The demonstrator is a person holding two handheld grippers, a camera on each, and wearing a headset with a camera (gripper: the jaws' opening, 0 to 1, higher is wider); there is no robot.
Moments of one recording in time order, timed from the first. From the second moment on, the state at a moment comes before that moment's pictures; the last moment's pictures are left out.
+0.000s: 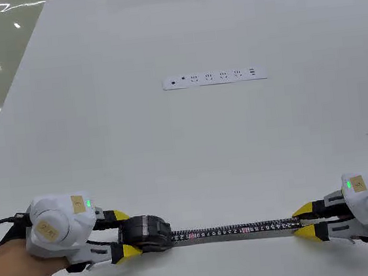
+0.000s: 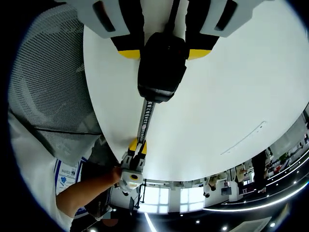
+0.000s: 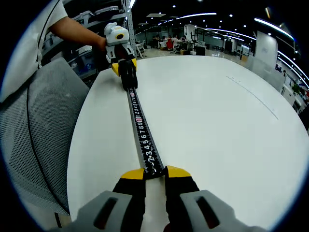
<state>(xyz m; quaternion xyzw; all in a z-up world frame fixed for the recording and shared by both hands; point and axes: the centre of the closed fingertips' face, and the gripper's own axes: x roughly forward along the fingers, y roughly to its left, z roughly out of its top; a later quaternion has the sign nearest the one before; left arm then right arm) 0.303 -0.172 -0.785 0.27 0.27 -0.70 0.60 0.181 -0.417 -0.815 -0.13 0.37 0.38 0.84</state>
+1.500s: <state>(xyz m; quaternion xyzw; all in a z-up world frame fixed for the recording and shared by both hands) 0.301 -0.157 -0.764 0.16 0.32 -0.65 0.67 0.178 -0.413 -0.790 -0.05 0.37 0.34 0.86</state>
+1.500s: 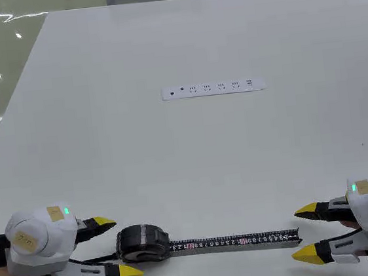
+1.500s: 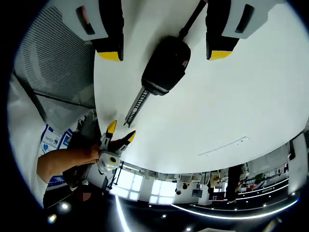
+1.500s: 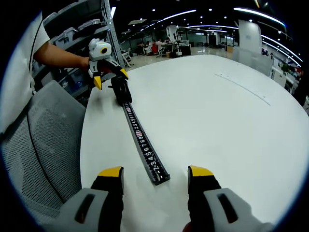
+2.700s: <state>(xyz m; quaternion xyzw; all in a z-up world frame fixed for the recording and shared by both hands) 0.288 -0.118 -0.721 0.10 0.32 -0.55 0.76 0.139 -0.423 -0.752 -0.02 0.37 0.23 0.90</state>
